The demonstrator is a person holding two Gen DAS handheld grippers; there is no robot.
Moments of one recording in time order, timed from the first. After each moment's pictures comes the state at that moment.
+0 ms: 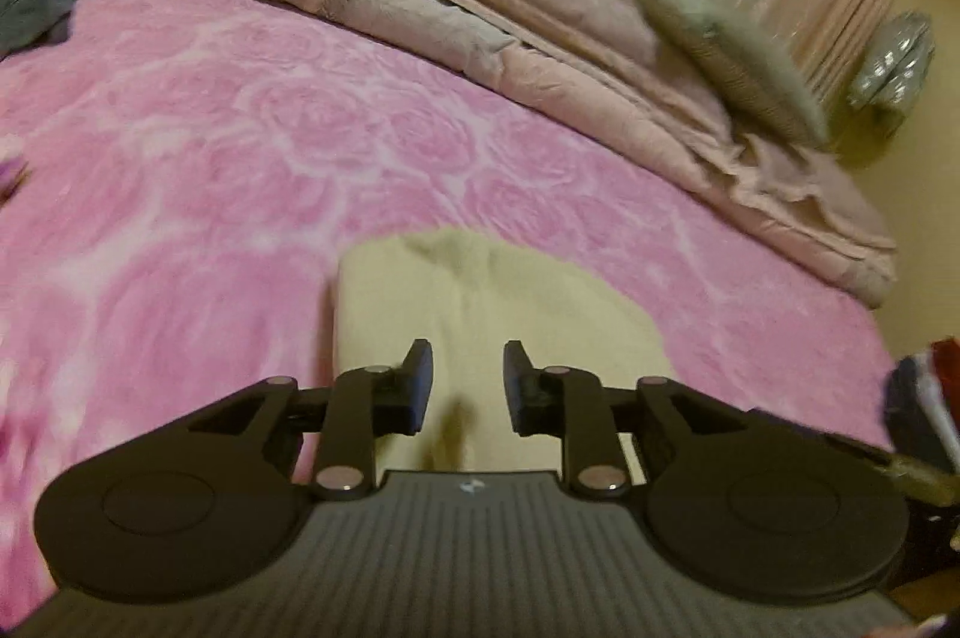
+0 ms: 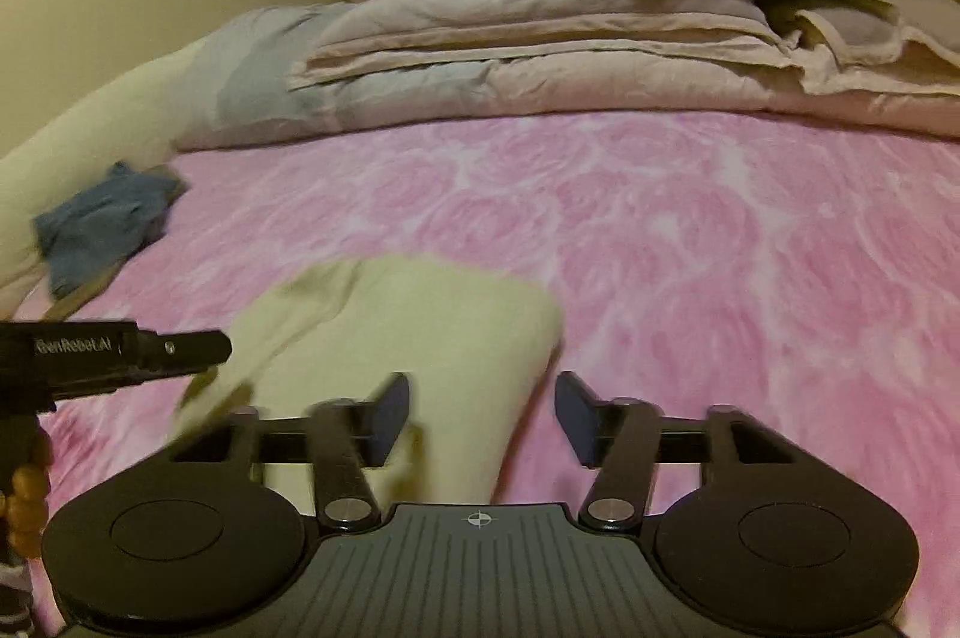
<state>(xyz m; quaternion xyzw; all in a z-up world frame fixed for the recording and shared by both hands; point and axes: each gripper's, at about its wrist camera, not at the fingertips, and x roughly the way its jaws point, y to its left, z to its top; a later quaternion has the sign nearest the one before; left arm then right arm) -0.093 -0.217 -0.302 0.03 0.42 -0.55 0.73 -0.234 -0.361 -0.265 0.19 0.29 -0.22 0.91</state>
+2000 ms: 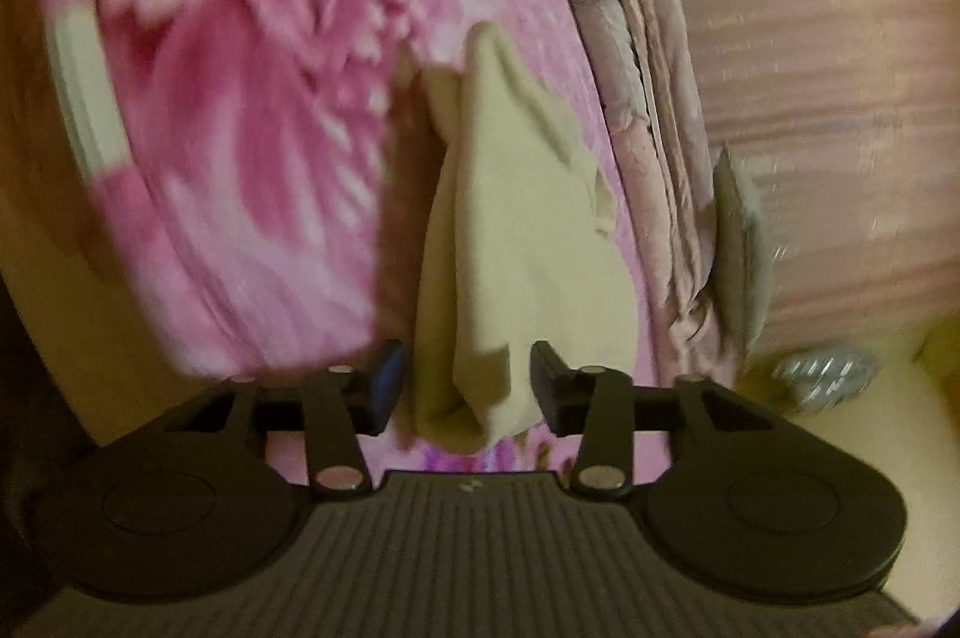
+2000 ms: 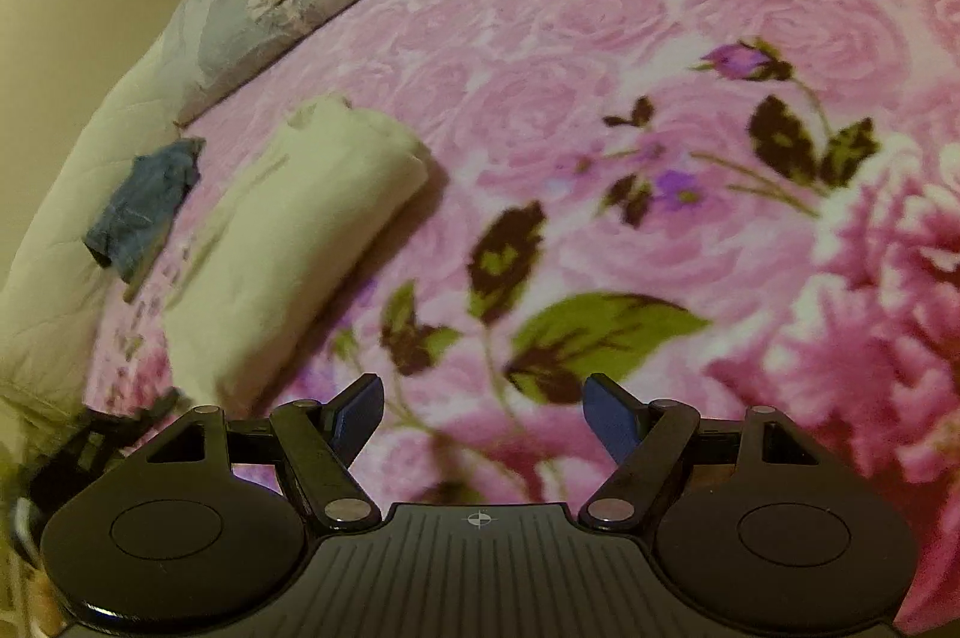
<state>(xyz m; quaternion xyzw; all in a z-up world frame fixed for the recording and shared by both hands) -0.069 -0.032 -0.373 -0.30 0.60 -0.40 0.62 -0.326 -0.319 -0.297 0.42 0.34 -0.18 0.82</state>
